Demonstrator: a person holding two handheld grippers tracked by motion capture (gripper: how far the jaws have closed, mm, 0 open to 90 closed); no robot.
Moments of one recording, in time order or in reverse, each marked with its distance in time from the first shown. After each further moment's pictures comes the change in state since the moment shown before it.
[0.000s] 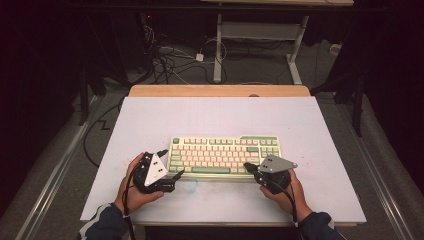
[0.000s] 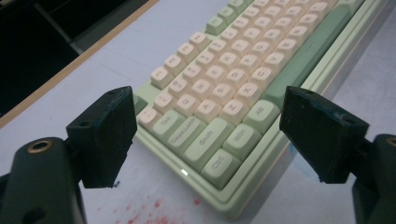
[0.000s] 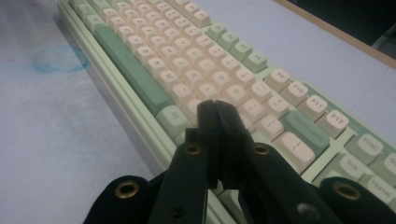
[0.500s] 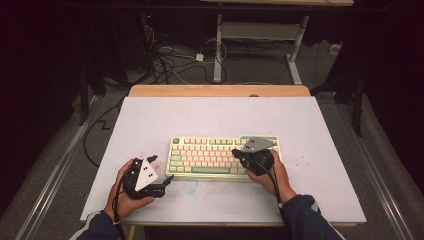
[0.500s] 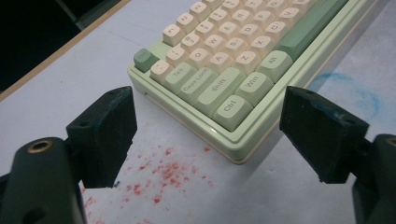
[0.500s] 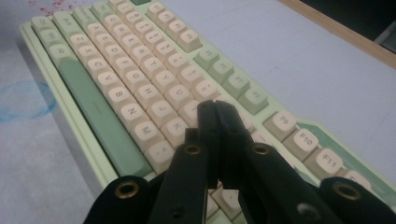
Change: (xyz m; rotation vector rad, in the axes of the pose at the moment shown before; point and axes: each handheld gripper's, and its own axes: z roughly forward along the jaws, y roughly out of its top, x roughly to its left) left arm 0.010 -0.012 -0.015 0.044 0.042 0.000; right arm -0.012 0.038 0.046 0.062 0.009 0.030
